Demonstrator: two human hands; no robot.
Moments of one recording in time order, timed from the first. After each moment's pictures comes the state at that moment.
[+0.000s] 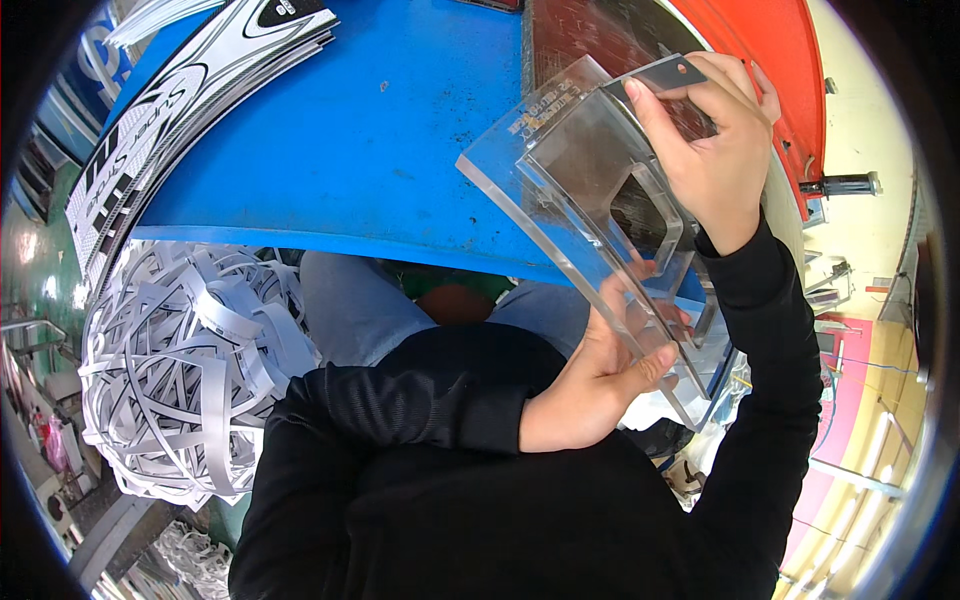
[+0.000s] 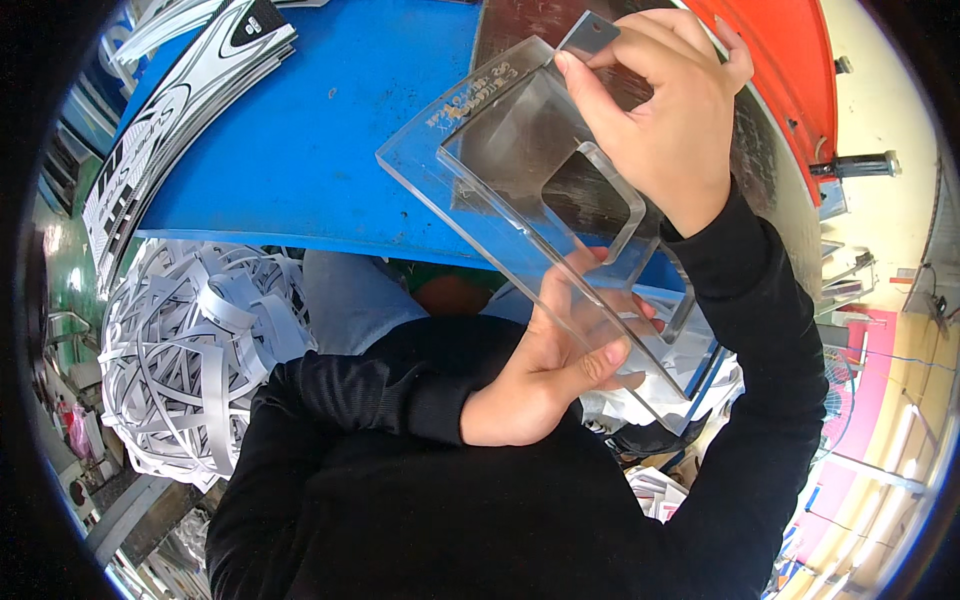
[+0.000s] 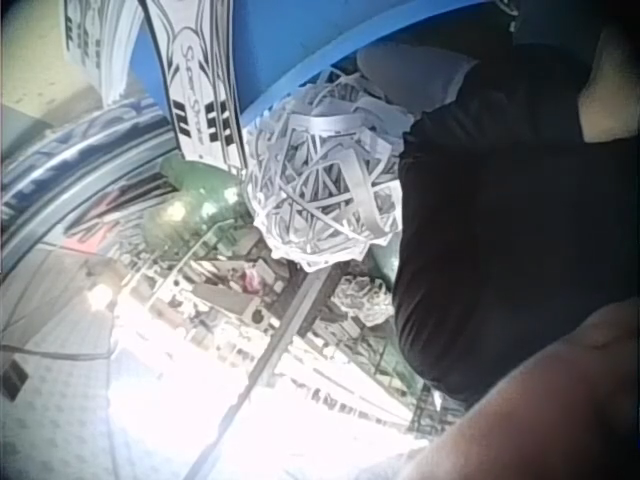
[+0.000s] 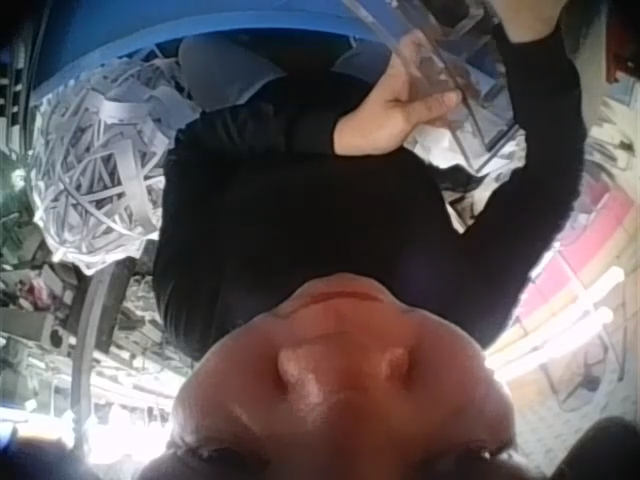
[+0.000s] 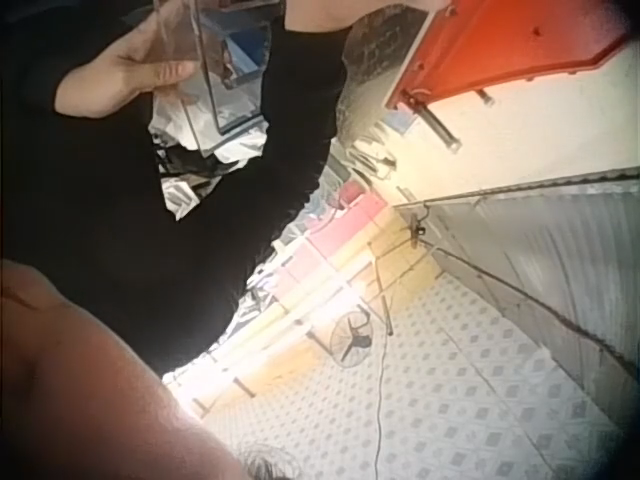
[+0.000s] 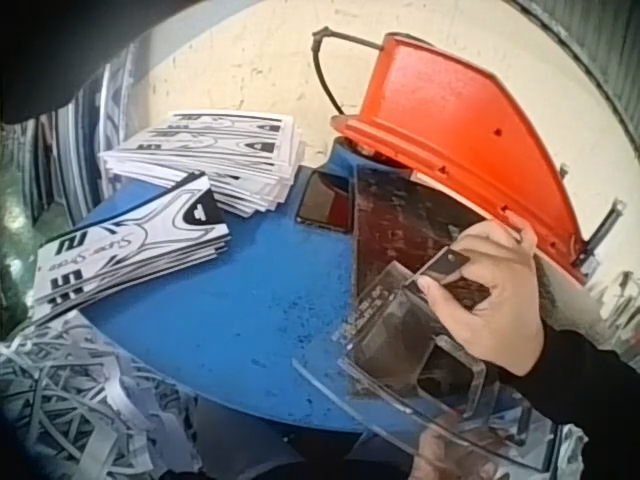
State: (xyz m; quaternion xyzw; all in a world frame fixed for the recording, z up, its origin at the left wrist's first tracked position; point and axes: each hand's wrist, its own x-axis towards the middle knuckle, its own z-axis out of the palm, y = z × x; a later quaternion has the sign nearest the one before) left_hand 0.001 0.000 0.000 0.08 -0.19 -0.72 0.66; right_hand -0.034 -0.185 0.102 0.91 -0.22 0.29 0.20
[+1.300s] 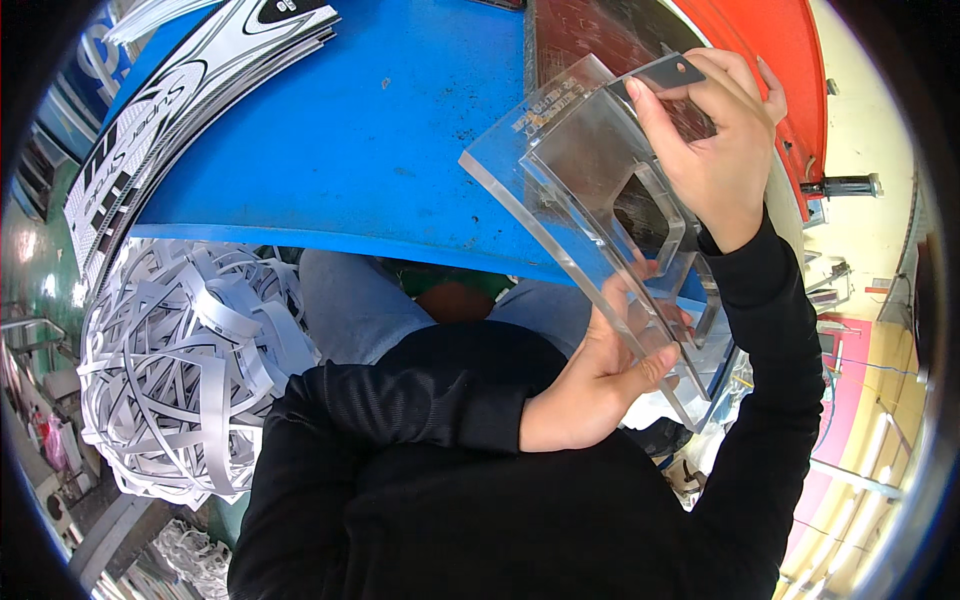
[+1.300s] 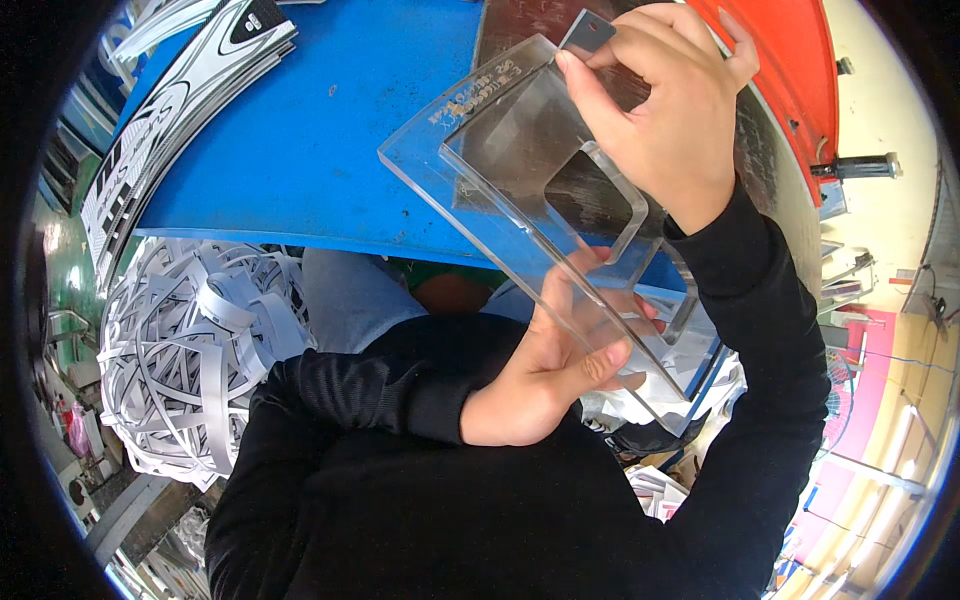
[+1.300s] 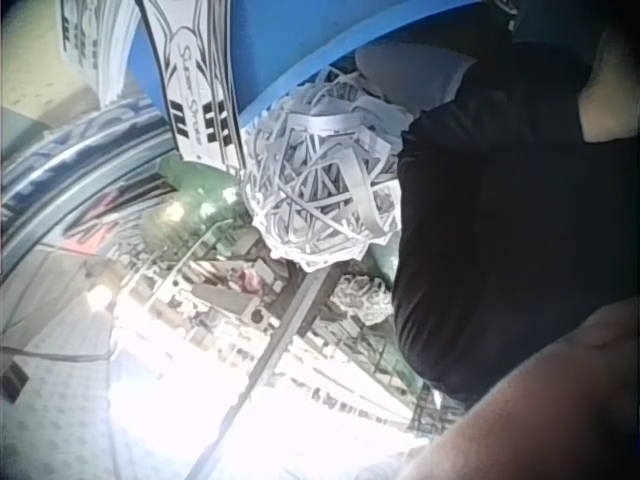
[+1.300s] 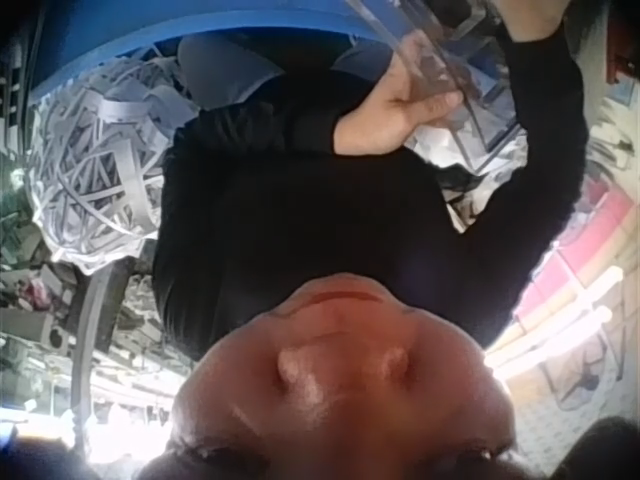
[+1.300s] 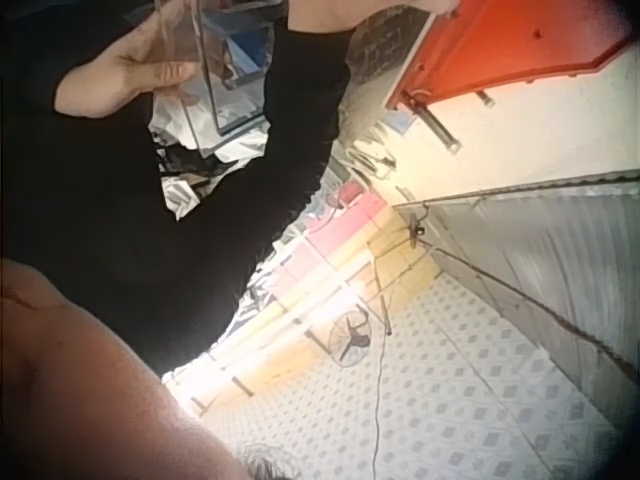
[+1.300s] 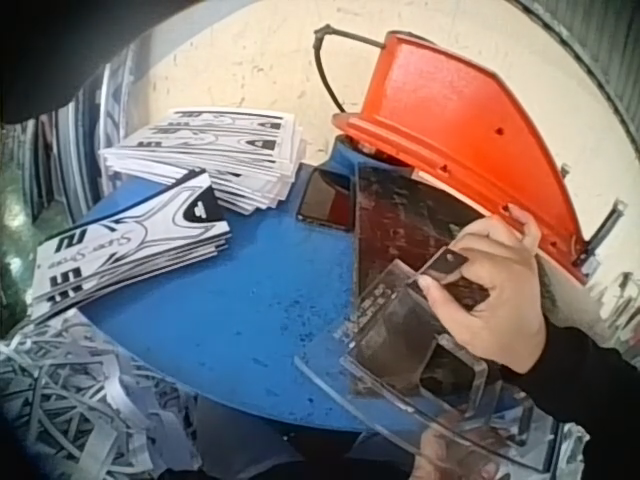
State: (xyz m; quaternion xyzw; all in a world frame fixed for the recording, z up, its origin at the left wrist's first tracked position) left_hand 0.001 -0.001 0.000 0.08 -0.19 -0.73 0.65; right_hand -0.031 -0.182 0.106 0.91 -0.22 0.27 0.22
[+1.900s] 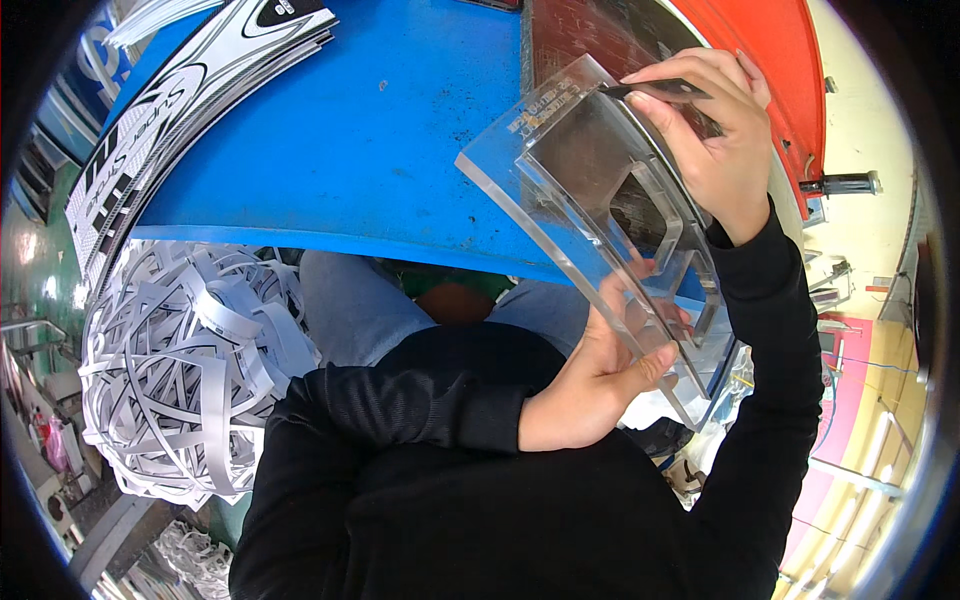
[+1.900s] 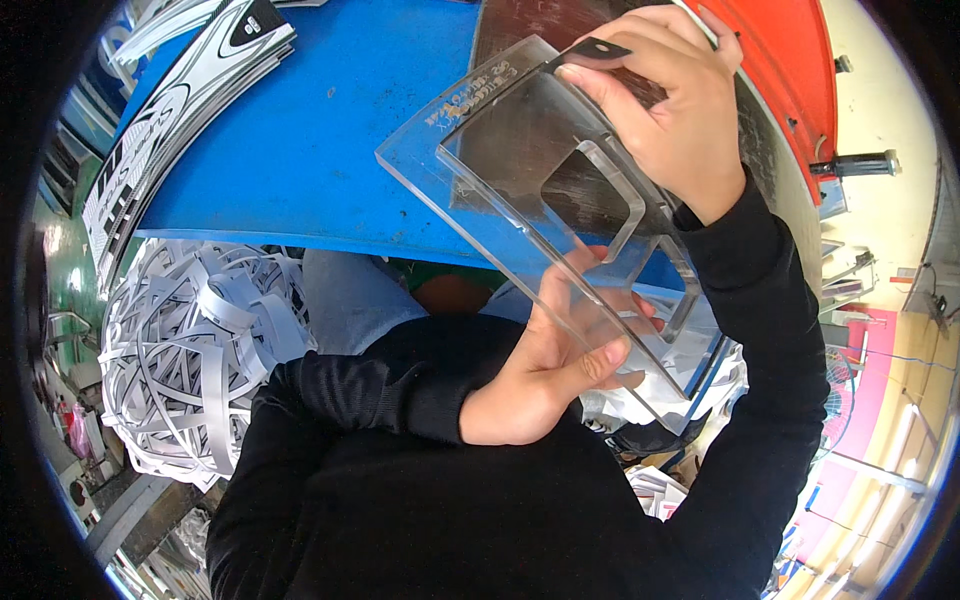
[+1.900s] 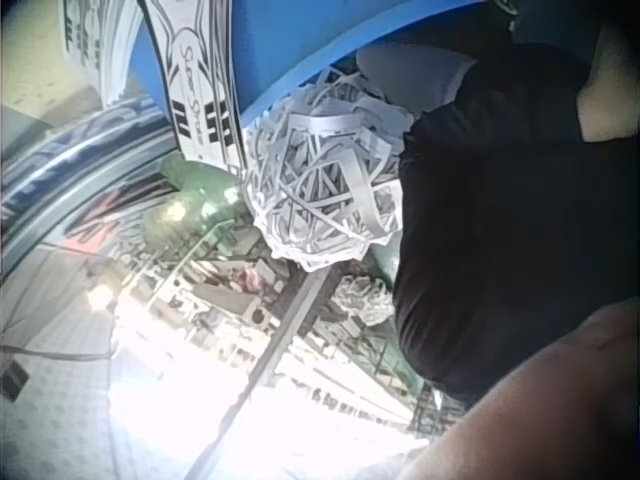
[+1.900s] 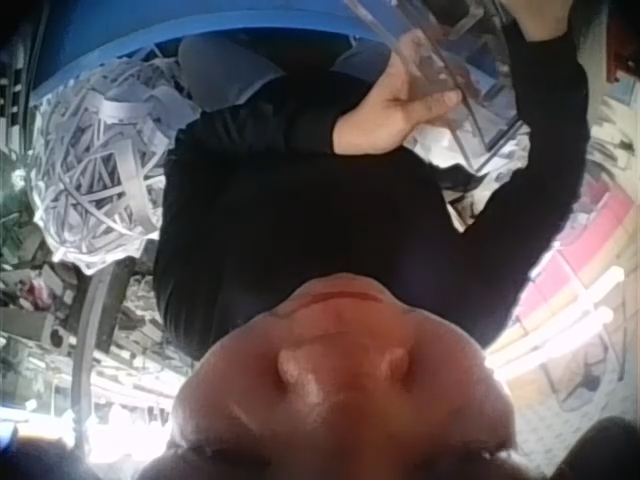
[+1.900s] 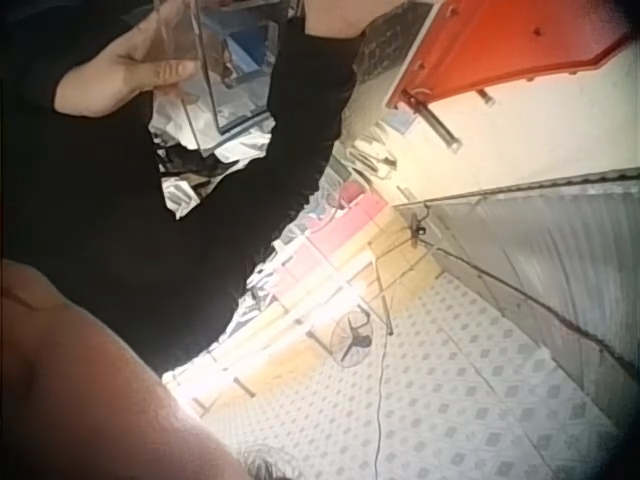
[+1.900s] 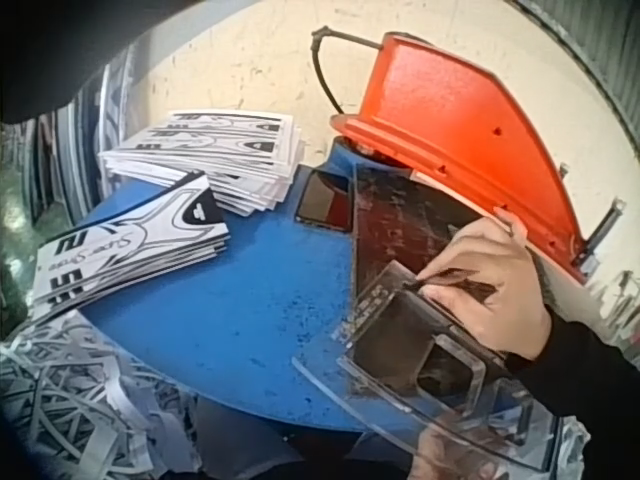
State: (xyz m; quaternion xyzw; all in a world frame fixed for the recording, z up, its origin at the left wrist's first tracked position) left_hand 0.003 0.000 0.002 0.08 -0.18 -0.74 0.64; right_hand -0.038 -0.191 0.116 0.95 -0.19 0.21 0.15
